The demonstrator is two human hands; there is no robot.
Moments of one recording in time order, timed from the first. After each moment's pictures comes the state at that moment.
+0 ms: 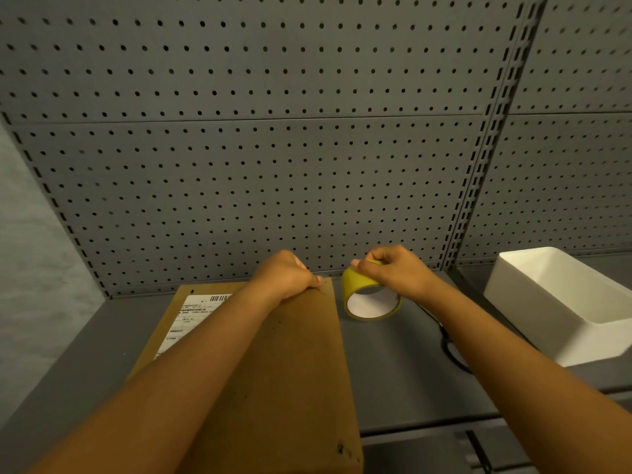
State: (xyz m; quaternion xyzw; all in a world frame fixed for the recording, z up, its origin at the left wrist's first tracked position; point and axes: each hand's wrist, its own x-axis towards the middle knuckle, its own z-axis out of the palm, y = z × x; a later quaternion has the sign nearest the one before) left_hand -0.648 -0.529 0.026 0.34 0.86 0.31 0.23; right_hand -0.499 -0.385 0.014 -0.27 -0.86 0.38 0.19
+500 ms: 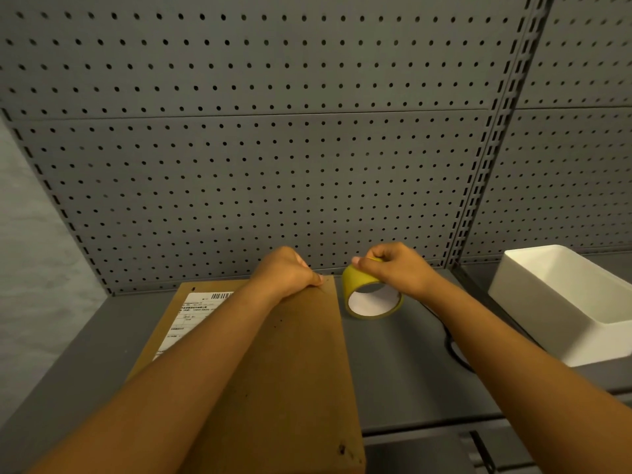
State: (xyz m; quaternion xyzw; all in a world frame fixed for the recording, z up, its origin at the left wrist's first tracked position) left_hand -0.649 -0.529 0.026 0.34 0.86 0.31 0.21; right_hand -0.504 -0.380 0.010 -0.27 -0.86 0.38 0.19
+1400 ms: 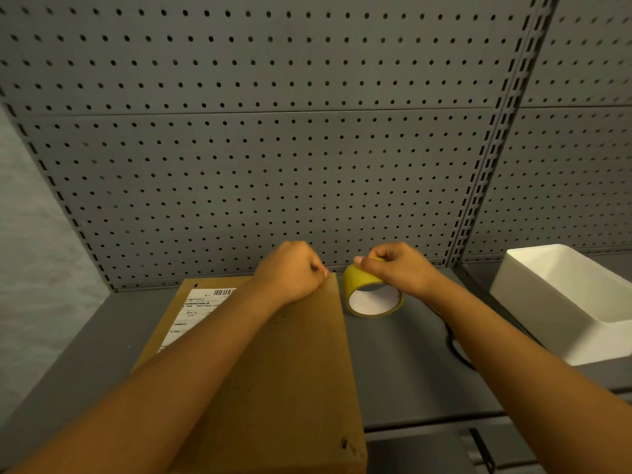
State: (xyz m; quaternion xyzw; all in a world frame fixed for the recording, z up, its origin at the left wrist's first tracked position) left_hand -0.647 -0.538 0.027 0.53 0.82 0.21 0.06; right_hand -0.503 -0.379 0.007 -0.26 -0.87 0.37 0.19
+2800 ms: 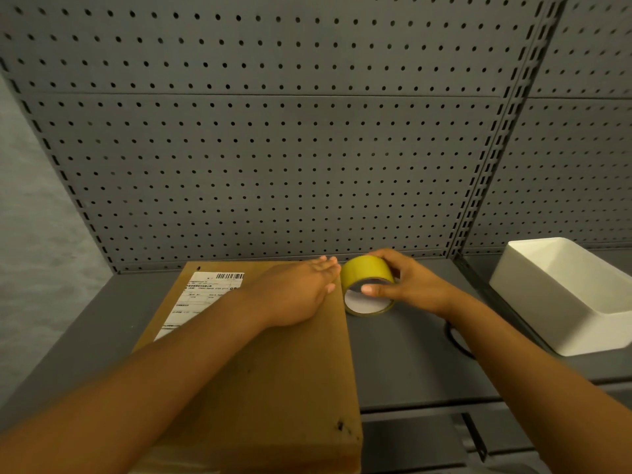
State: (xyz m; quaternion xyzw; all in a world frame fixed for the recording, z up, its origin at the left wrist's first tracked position) left_hand -0.631 -0.568 0.008 0.65 0.76 0.05 0.05; right_hand -0.472 -0.388 -0.014 -0.20 -0.86 0.46 0.11
